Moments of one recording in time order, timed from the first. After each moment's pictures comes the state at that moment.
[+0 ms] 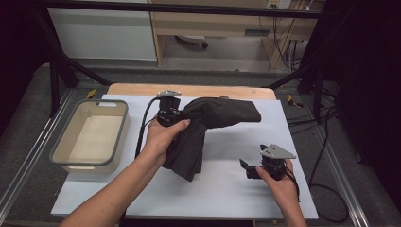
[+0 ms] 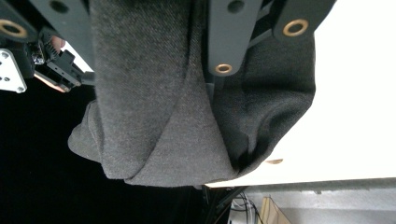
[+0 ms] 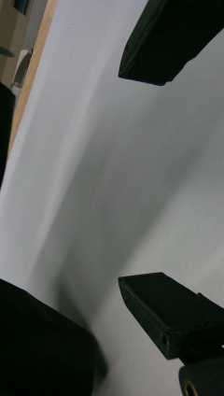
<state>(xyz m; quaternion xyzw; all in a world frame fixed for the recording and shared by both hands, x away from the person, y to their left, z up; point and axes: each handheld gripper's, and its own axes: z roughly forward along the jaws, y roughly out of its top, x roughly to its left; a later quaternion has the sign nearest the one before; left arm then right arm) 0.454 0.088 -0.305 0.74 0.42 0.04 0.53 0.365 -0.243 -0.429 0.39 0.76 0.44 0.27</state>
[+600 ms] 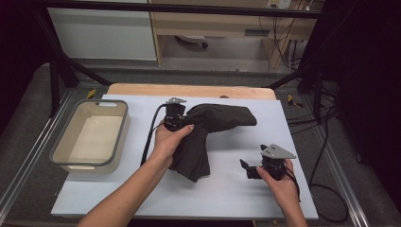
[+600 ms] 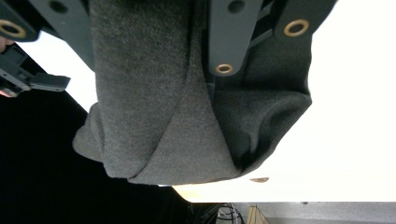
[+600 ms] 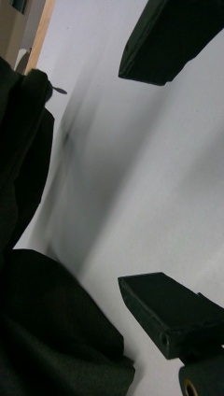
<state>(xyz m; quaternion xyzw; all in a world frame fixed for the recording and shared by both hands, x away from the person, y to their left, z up) 0.472 0.080 -0.351 0.74 0.44 0.06 0.51 0.366 -0.244 -0.430 0.39 0.77 0.43 0.26</state>
